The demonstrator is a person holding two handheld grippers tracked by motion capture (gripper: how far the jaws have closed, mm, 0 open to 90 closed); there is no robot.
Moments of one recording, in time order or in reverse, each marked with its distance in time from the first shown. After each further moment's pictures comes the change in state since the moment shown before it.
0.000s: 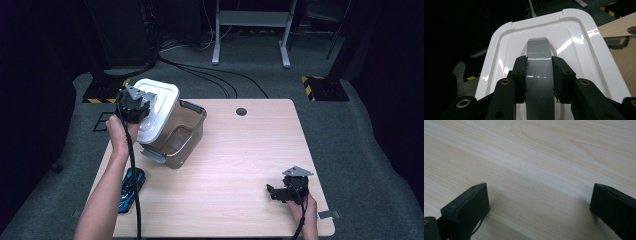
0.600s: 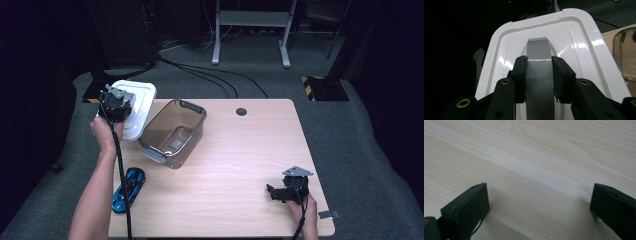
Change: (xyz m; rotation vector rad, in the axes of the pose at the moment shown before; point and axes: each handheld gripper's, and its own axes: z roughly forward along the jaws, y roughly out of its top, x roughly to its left) left arm 0.046 -0.025 0.019 0.058 0.143 -0.050; right arm 0.000 0.000 0.000 0.000 0.000 0.000
